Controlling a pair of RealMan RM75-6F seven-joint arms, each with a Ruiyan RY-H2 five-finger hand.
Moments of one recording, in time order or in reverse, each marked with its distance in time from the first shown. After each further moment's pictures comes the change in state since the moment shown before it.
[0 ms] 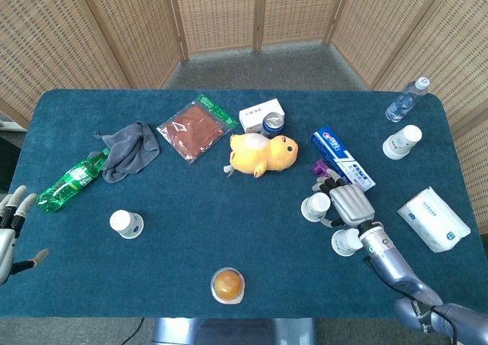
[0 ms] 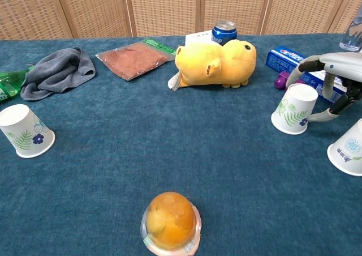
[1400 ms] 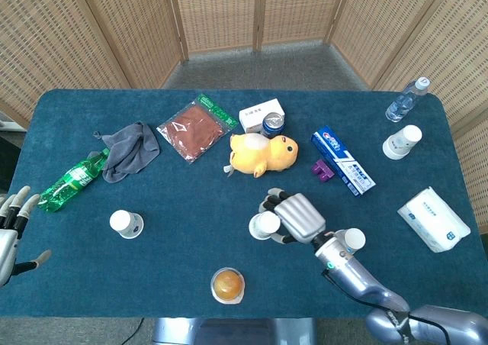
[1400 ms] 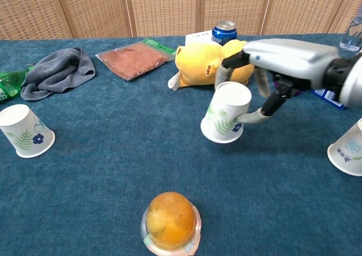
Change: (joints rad) left arm -0.002 0.012 0.007 -0.006 0.021 0.002 -0.029; right arm 0.104 -0.026 0.037 -0.338 -0.006 -0.007 -0.259
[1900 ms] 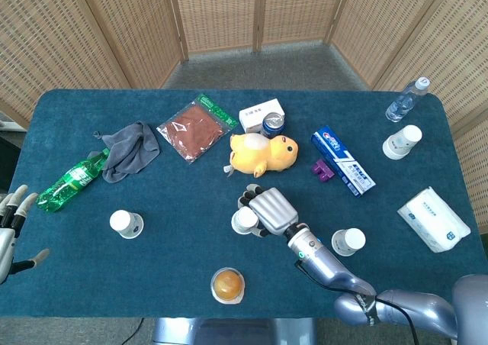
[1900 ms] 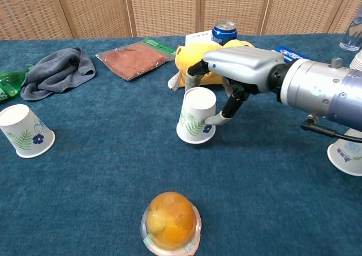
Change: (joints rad) left arm -0.003 0.005 -0.002 0.005 -0.009 -0.008 -0.012; right arm 0.115 -0.147 0.058 0.106 0.149 -0.075 -0.134
